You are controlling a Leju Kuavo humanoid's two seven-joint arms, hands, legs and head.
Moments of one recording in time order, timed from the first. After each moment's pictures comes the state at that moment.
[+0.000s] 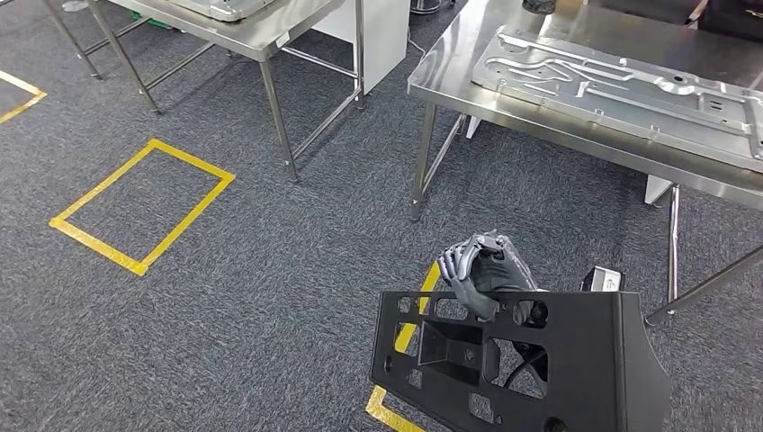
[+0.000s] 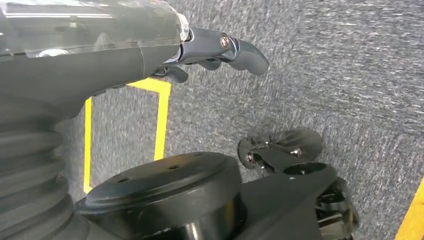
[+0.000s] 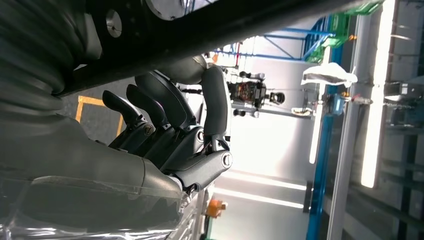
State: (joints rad) left arm -0.09 -0.22 1.02 -0.20 -1.31 0.09 -0.10; right arm -0.22 -0.21 0.23 -1.67 -0.23 0.64 -0.48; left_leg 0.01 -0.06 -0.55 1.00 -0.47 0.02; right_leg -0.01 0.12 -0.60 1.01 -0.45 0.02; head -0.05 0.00
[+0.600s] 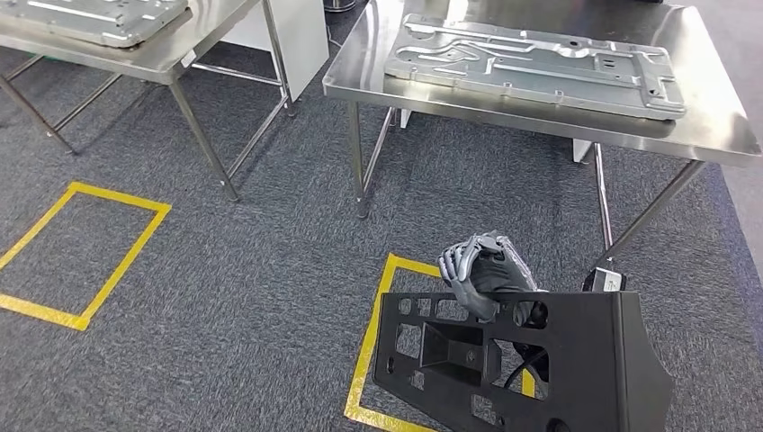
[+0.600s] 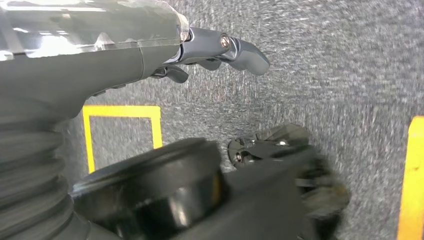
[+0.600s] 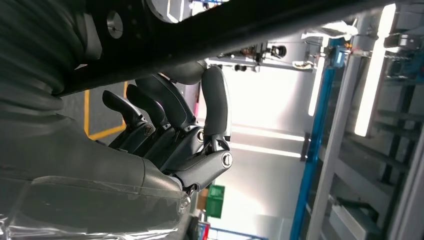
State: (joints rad) left arm -0.09 -0.21 1.02 -0.20 -1.30 0.10 -0.10; right arm -0.22 -0.20 0.23 -1.68 -0.23 0.65 -0.49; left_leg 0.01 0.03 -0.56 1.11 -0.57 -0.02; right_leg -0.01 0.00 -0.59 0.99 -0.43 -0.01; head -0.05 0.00
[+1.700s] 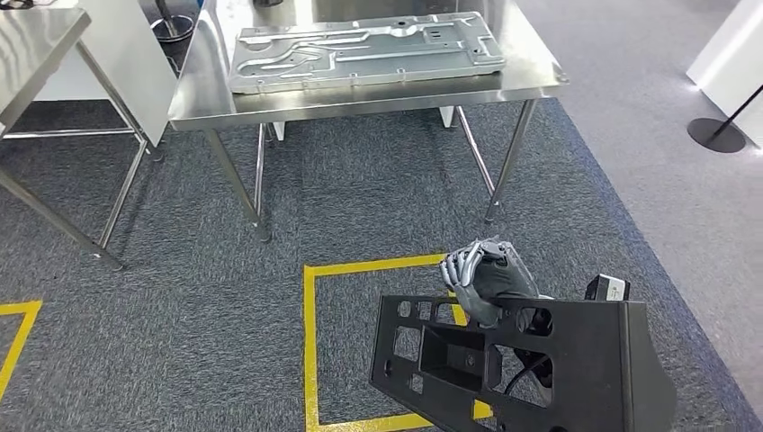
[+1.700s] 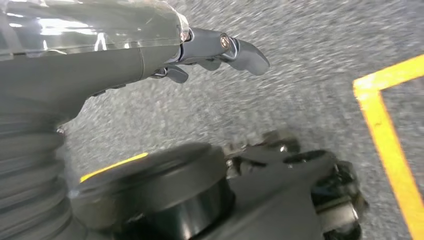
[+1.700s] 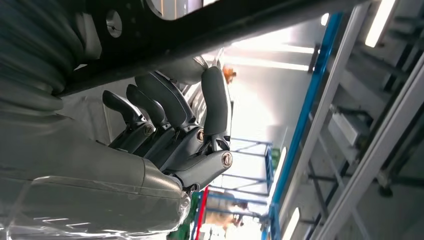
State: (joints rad) left arm -0.09 -0.21 1.02 -0.20 -1.31 0.10 -0.09; right arm -0.19 -0.20 0.23 -1.68 -0.24 0.64 -0.50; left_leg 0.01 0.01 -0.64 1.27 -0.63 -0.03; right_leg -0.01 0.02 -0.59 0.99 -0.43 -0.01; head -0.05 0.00
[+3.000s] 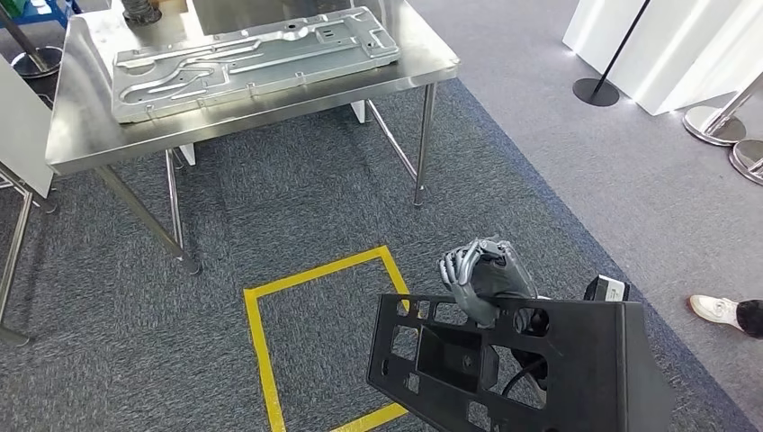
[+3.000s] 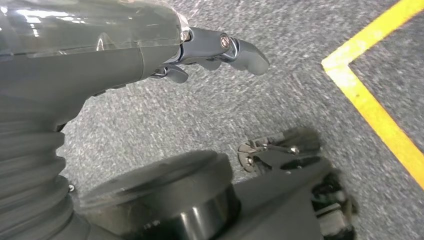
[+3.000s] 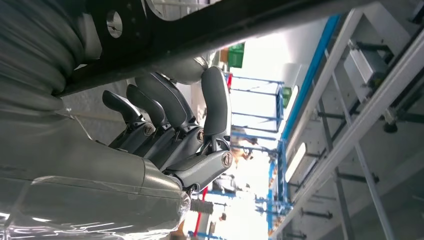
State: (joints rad) left arm -0.09 -0.21 1.02 -0.20 -1.32 0.10 -0.10; right arm -0.19 -0.19 0.23 -1.71 -0.23 0.61 -0.48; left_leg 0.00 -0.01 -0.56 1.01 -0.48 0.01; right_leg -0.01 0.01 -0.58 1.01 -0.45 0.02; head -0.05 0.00
